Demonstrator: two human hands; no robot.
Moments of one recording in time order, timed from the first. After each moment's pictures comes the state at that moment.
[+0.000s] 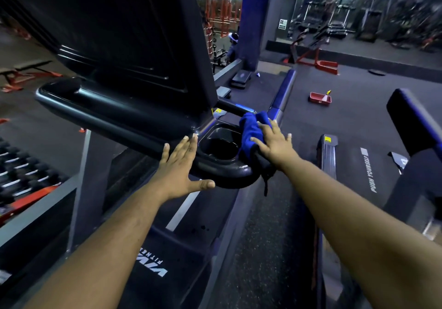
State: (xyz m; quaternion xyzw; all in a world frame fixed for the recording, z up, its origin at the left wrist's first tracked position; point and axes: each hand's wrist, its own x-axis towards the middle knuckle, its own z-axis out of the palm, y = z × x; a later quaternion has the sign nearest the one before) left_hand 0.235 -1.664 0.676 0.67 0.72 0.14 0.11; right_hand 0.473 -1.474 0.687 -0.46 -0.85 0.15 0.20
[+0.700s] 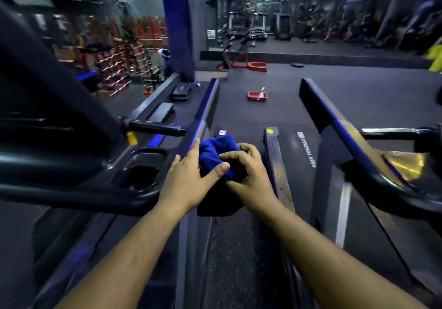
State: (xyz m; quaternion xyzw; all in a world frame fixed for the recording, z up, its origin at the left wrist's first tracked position) left_hand 0.431 -1.599 0.740 0.65 0.65 0.35 0.18; right_hand 0.595 -1.564 0.703 -0.37 -0.73 0.28 0.50
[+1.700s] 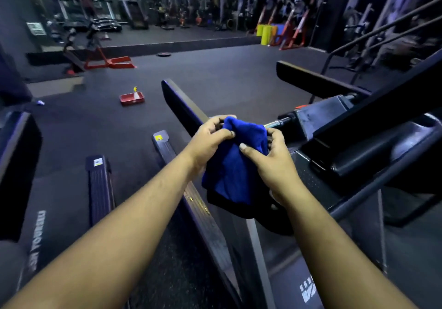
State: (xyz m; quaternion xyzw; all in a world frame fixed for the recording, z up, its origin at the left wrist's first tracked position) left_hand 0.791 -1.295 0.744 0.62 0.21 0.33 0.68; right_hand 0.901 -1.428 0.737 -0.64 -0.39 0.21 0.63
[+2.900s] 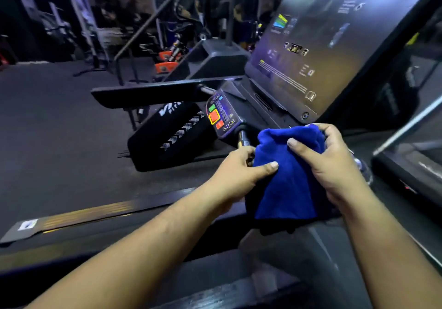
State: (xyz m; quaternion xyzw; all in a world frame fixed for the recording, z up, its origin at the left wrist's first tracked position) left_hand 0.921 -1.065 0.748 0.69 -0.20 -0.20 0.67; right_hand 0.866 -1.248 0.765 -0.74 0.09 -0.26 0.62
